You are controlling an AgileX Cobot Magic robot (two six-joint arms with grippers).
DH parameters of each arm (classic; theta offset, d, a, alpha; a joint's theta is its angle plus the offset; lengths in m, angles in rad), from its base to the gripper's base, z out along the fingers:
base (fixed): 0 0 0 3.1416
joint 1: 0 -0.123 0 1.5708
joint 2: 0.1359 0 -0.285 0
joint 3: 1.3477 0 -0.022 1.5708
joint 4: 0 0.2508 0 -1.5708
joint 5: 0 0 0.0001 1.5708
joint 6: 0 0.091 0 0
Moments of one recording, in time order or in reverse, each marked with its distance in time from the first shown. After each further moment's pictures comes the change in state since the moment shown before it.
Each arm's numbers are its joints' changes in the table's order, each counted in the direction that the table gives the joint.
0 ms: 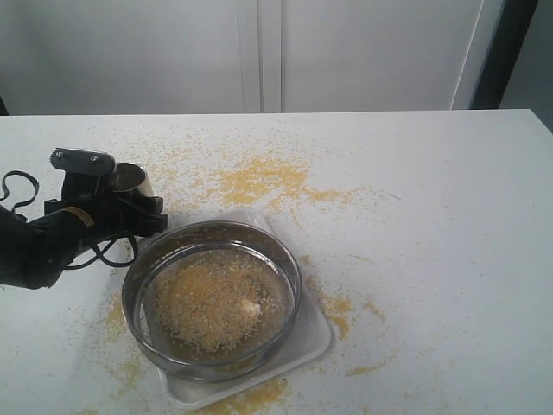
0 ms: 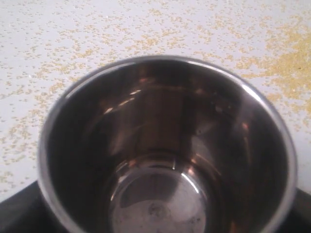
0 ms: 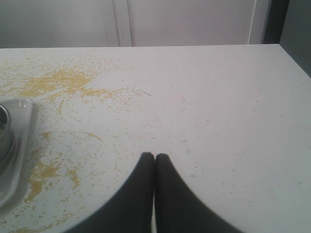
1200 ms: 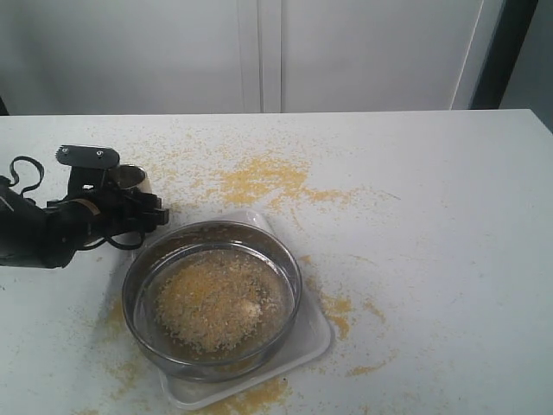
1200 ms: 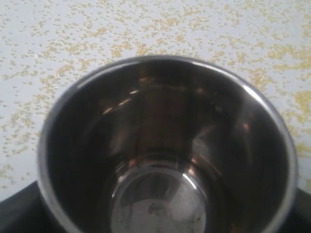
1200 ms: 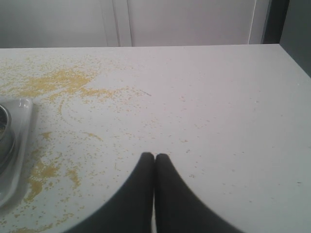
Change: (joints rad) left arm 0.000 0.032 -0.095 -0.086 0.154 0.046; right arm 0.000 0.000 0.000 0.000 0.000 0.000
